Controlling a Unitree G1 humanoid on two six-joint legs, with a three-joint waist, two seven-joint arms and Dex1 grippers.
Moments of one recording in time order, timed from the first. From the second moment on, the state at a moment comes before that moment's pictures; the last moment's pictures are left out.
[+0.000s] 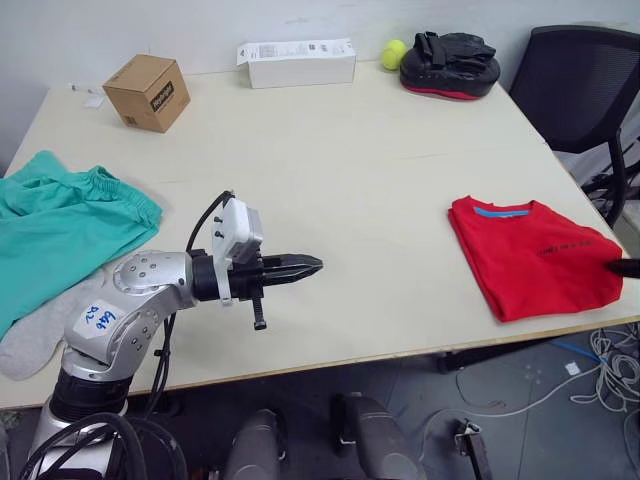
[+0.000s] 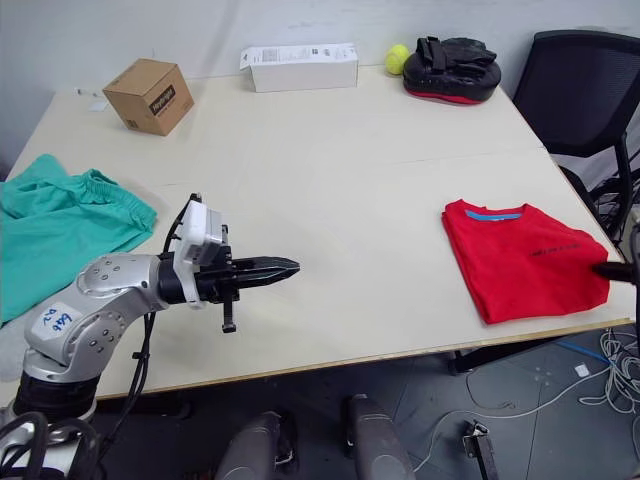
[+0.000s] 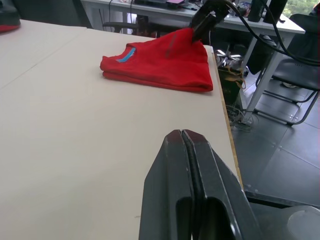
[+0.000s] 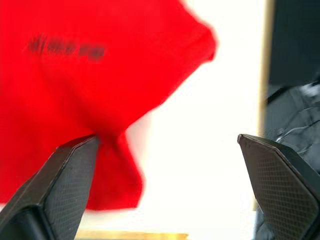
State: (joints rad) left arm -0.39 0.63 0.00 -0.46 -0.66 0.71 -0.83; right arm -0.98 -1.21 0.01 1.23 0.00 0.33 1.09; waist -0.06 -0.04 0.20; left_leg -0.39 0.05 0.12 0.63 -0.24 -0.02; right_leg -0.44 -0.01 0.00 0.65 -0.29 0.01
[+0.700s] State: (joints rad) left arm -0.27 0.65 0.12 -0.55 -0.67 0.74 -0.70; right arm -0.63 -0.83 -0.24 0.07 0.55 0.69 1.19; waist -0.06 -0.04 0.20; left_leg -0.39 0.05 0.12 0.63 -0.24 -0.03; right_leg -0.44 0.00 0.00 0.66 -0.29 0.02
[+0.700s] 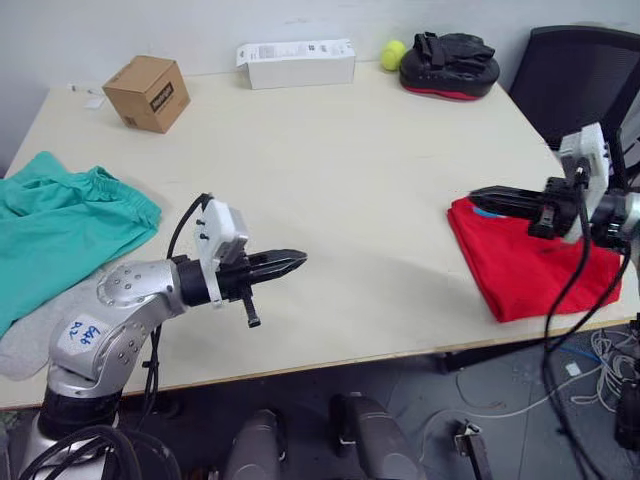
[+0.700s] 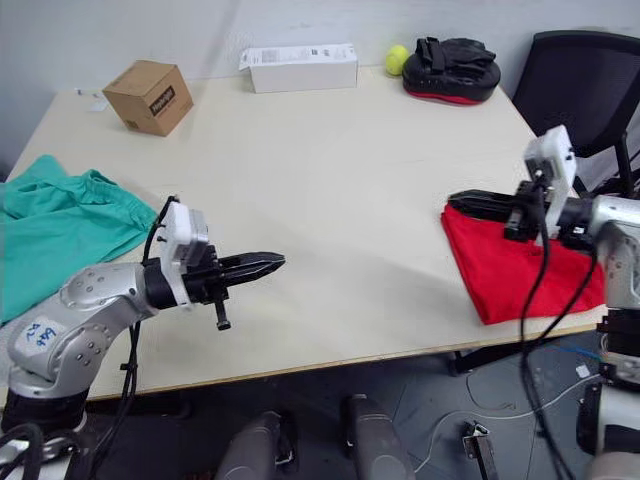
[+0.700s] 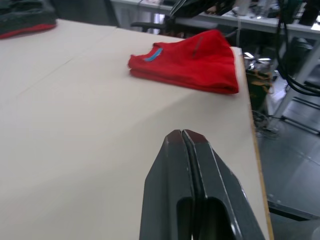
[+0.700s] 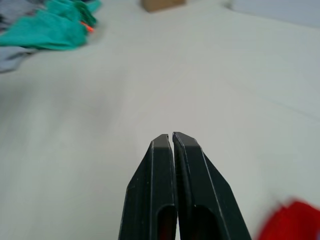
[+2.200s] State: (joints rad) left arm -0.83 0.85 -0.06 0.81 0.03 0.30 -0.60; right arm -0.51 -0.66 -0.14 -0.46 0.80 0.73 0.91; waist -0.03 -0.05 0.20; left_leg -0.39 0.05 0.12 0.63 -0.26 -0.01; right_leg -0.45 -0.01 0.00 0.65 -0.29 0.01
